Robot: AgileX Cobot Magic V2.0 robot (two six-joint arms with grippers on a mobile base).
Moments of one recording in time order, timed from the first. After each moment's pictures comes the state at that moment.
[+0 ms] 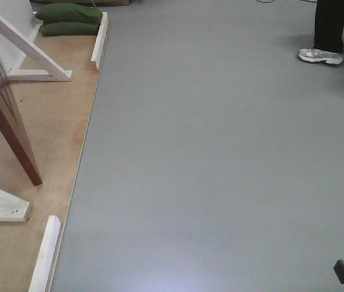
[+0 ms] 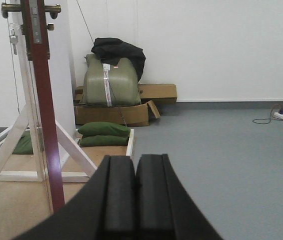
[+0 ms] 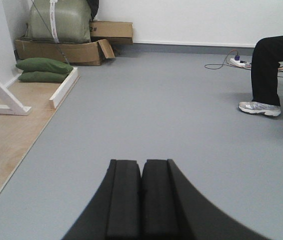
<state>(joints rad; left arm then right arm) 0.05 -0.01 0.03 -0.01 0.04 -0.04 0.06 -0.01 0.03 0.02 0.28 -0.05</state>
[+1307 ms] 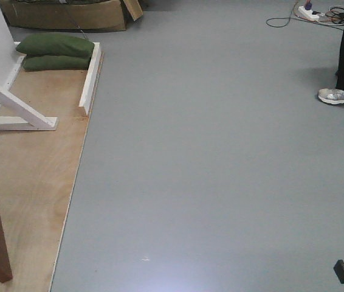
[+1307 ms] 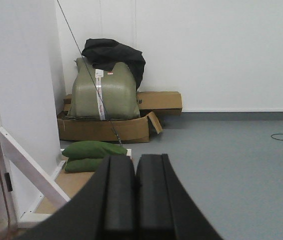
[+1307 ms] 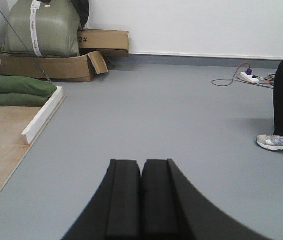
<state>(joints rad) 0.05 -0.01 0.03 -0.01 0.04 -0.04 0.06 -0.01 0.03 0.02 0.28 -0.05</state>
